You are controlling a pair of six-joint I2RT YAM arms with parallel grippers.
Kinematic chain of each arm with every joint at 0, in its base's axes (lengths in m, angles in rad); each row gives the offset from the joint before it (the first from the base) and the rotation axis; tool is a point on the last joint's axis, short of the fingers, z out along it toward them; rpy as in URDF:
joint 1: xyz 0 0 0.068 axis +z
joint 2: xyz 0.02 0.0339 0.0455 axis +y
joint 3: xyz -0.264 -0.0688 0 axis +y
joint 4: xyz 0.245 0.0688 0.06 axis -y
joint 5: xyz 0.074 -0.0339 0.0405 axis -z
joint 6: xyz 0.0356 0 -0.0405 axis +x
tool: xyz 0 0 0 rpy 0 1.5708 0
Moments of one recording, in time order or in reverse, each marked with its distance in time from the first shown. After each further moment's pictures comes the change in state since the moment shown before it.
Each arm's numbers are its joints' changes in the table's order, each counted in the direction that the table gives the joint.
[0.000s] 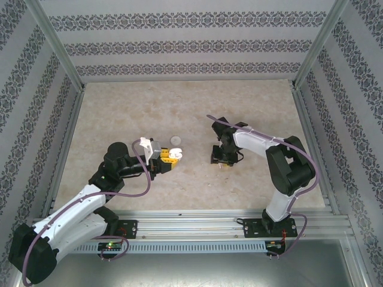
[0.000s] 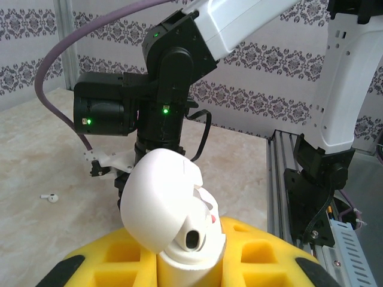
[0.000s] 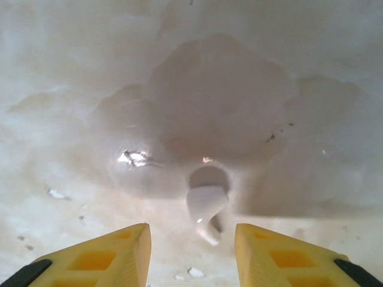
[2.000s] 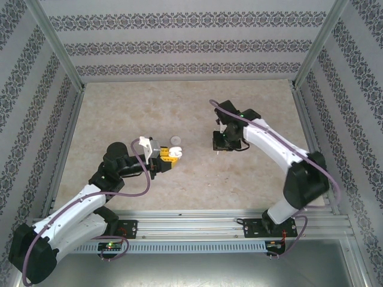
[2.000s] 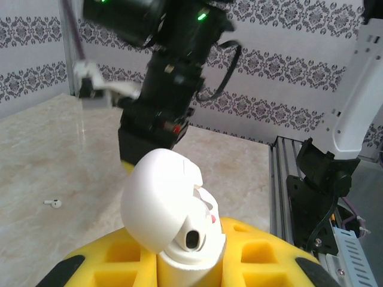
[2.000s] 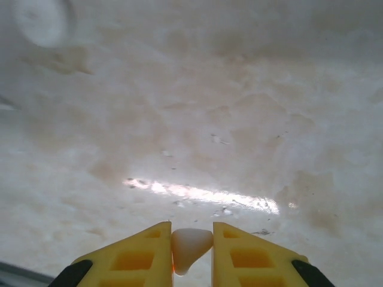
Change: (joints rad) left arm 0.001 0.017 0.000 0.045 -0.010 -0.024; right arm 0.034 -0.237 -0.195 -0.175 0.034 -0.089
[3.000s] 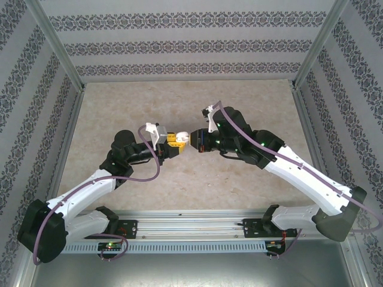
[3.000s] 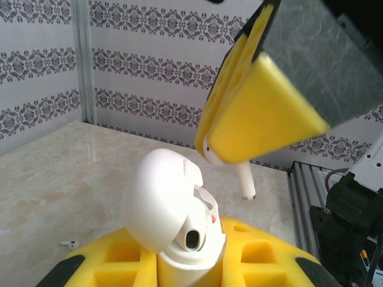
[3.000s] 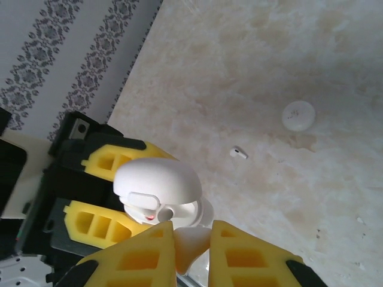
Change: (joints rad) left arm 0.005 0.219 -0.119 0.191 -0.016 -0.032; right arm 0.340 -0.293 -0.037 0.302 0.051 0.173
